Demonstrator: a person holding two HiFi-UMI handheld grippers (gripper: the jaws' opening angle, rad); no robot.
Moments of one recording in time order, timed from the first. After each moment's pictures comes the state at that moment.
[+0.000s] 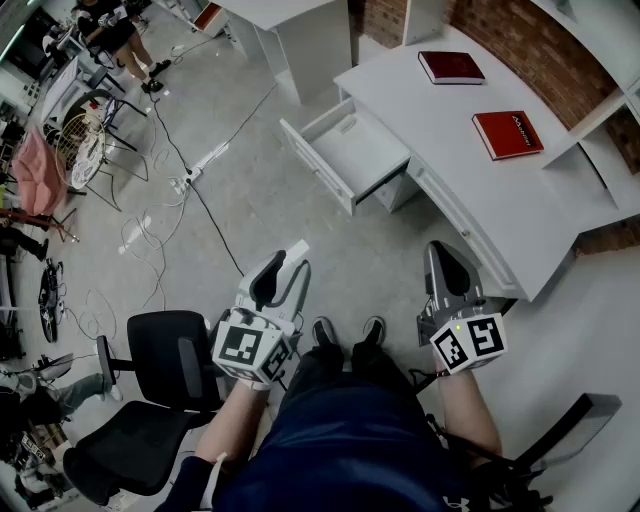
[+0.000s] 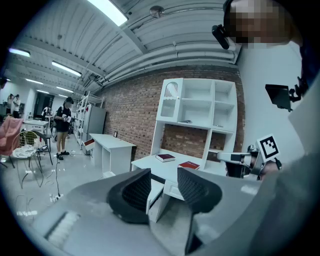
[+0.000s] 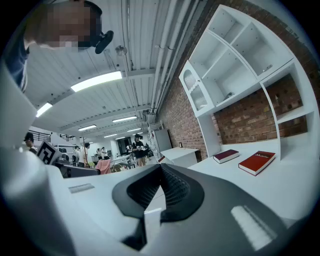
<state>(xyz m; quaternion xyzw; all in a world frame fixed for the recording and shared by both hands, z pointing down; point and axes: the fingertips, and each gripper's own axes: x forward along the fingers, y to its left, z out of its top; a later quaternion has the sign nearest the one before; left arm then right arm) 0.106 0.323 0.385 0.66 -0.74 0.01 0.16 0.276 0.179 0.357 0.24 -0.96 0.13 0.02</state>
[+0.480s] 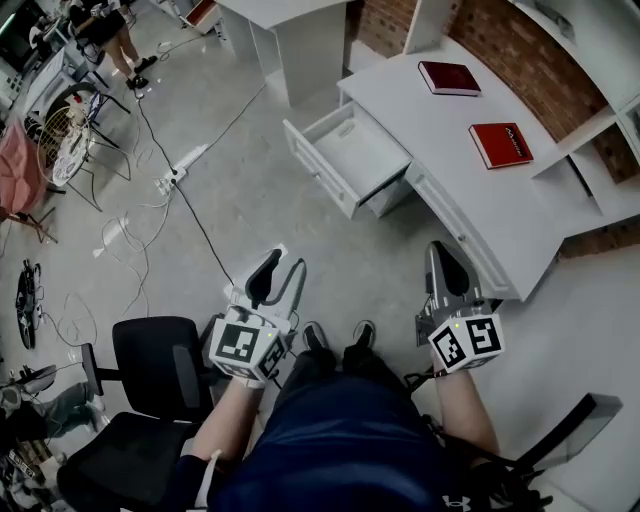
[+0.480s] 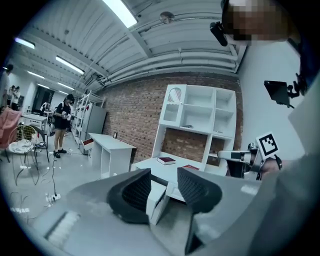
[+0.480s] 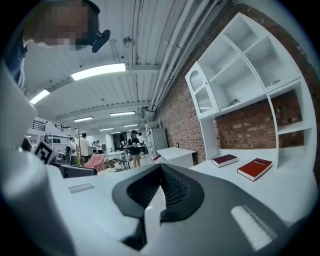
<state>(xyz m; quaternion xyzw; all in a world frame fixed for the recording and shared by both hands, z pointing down) 0.040 0.355 0.388 0.67 -0.73 -0.01 0.15 0.219 0.209 0.347 0.27 -0.96 0.11 0.03</state>
